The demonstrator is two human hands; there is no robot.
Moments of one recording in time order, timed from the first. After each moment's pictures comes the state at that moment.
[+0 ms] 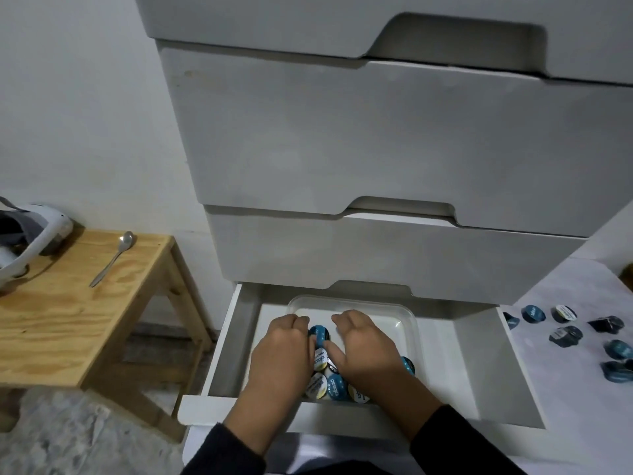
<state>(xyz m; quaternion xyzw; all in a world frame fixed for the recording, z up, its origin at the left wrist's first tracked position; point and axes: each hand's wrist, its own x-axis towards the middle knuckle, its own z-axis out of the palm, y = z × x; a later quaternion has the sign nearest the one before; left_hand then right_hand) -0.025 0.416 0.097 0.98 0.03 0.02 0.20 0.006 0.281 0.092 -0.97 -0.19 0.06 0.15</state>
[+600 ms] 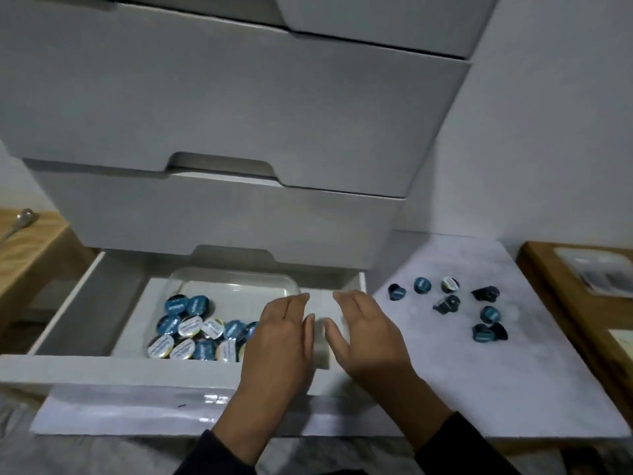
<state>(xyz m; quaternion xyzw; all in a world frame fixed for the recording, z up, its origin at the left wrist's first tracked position) -0.060 0.206 0.125 0.96 0.01 0.09 0.27 -0.032 0.078 0.125 -0.97 -0.15 -0.06 0.20</state>
